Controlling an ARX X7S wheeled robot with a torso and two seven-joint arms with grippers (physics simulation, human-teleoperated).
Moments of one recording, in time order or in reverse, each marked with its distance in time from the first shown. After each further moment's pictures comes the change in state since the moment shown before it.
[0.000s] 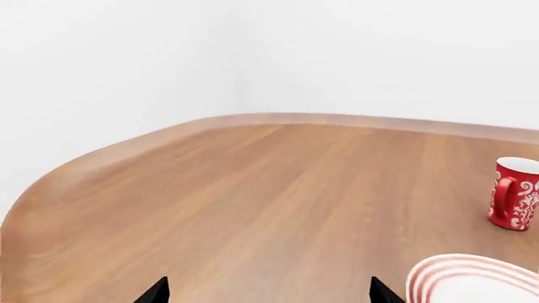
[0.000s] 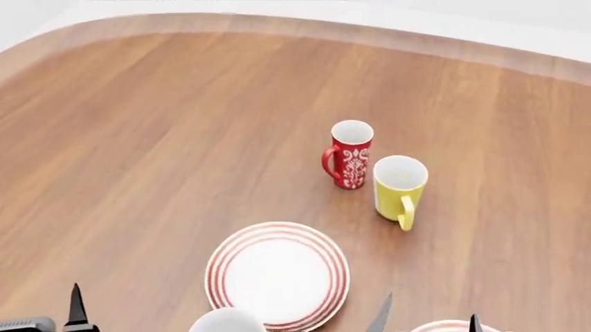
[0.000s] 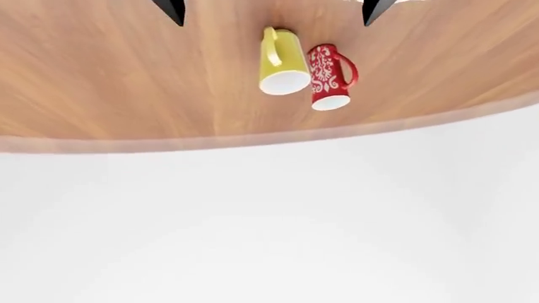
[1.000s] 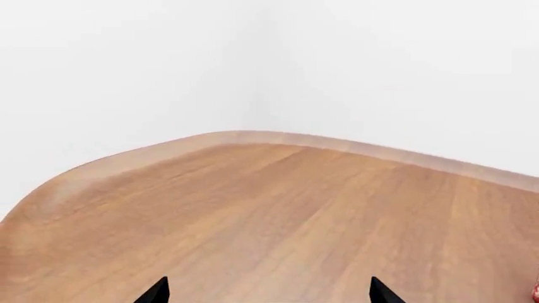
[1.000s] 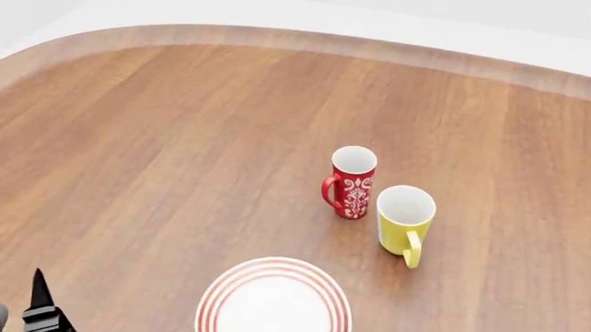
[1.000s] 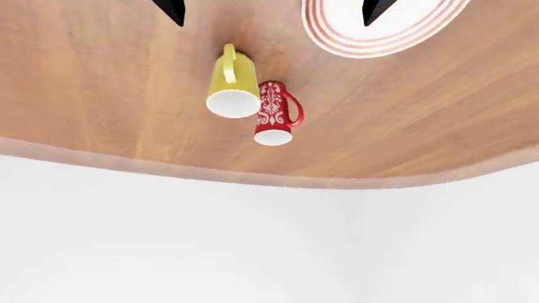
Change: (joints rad) left arm 0.015 -0.015 -0.065 0.136 -0.104 -0.074 -0.078; right arm -0.259 0.437 0.146 -0.428 0.381 0.280 -0.185
